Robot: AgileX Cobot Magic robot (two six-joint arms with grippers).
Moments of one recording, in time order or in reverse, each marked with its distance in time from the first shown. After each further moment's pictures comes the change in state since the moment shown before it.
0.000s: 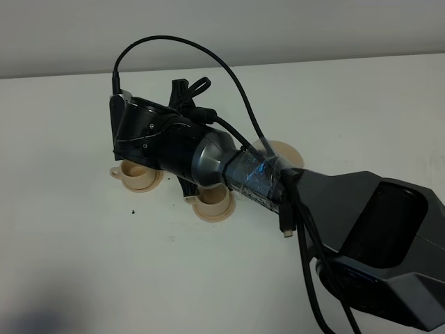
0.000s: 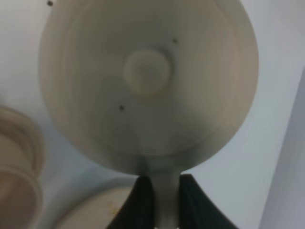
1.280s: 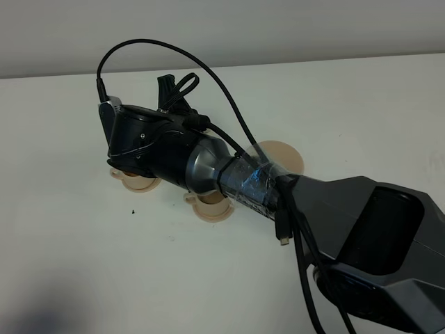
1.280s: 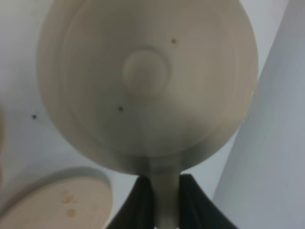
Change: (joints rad) left arm 0.000 0.000 0.000 0.000 0.000 -0.001; right arm 0.022 0.001 0.000 -0.098 -0.006 -0.099
